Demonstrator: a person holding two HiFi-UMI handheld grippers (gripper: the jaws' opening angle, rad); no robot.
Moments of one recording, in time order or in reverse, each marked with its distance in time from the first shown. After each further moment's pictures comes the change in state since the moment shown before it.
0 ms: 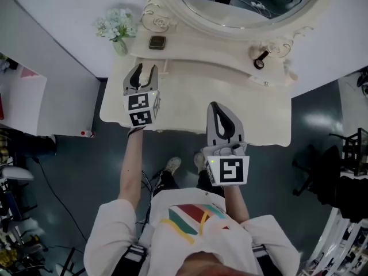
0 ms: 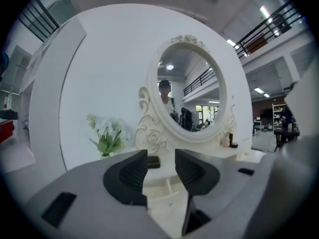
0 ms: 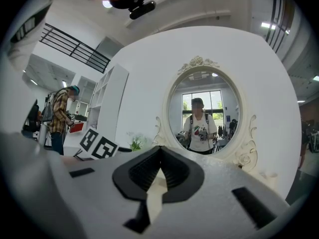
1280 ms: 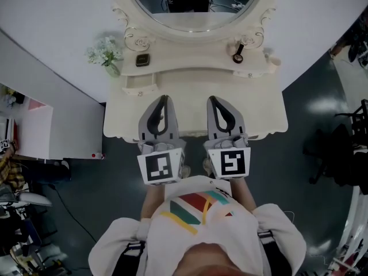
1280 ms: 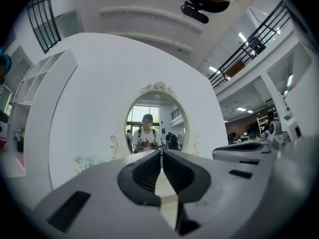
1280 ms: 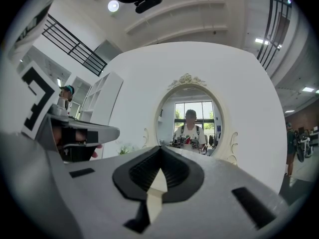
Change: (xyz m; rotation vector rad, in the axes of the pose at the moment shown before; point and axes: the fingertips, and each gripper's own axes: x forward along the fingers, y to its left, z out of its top) left arm -0.162 -0.161 0.136 0.011 -0.297 -0.135; right arm -0.053 -0.050 0.045 -0.008 -0.073 -0.110
